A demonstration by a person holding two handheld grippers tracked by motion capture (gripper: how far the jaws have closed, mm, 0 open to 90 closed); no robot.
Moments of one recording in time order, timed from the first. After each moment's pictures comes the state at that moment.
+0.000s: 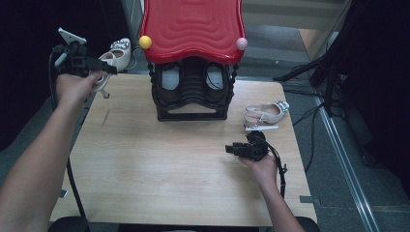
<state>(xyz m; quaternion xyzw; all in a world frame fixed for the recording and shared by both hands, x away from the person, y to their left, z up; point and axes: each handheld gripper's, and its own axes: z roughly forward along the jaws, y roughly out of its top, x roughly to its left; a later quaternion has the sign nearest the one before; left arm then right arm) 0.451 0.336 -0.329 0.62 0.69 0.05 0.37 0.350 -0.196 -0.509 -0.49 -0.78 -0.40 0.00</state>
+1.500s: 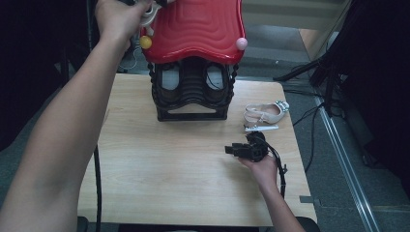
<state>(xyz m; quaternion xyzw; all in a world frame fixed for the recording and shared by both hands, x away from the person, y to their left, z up) 0.478 0.178 -0.155 0.67 0.60 0.12 0.42 0.348 -0.195 -0.508 -0.48 -0.78 -0.40 0.01</state>
